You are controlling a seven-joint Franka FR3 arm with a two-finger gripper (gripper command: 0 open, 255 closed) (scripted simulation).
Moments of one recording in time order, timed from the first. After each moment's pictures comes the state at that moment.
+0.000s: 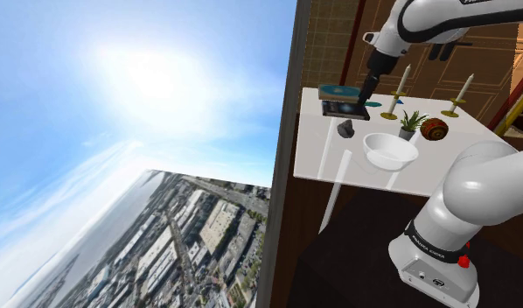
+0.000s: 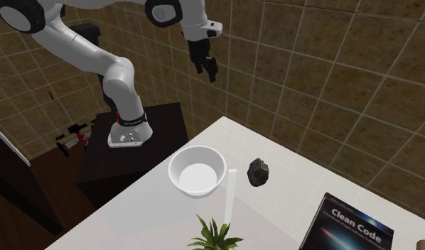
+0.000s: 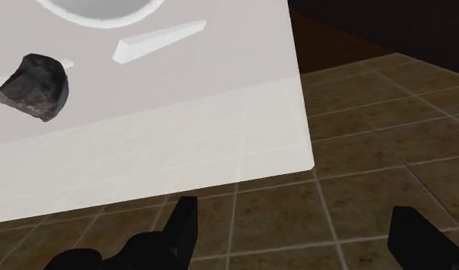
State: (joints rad) arm -0.03 -0.77 -0.33 -2.55 -0.14 1.98 -0.59
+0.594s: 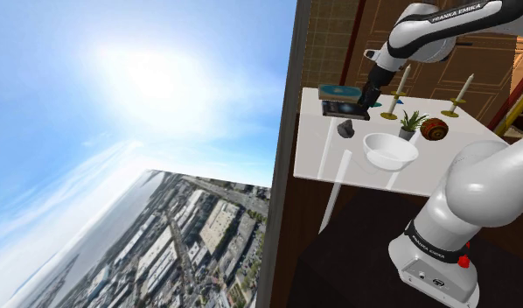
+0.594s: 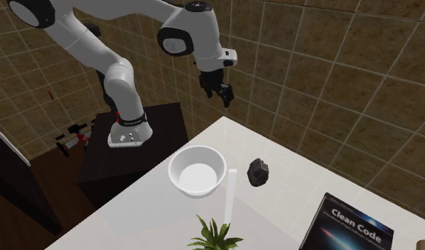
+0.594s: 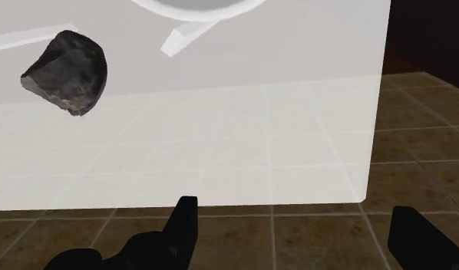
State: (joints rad) arm 0.04 -0.55 -0.64 -2.50 -0.15 2.17 -0.97
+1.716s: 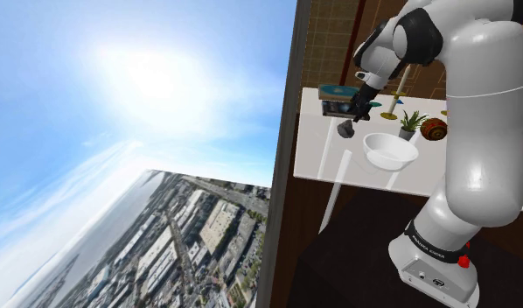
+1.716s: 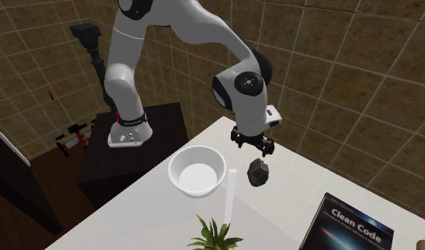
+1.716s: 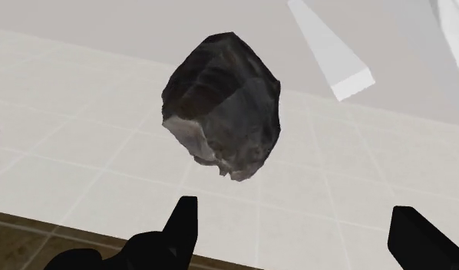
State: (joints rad) arm 0.05 0.45 -0.96 -1.95 0.79 2.09 -2.10
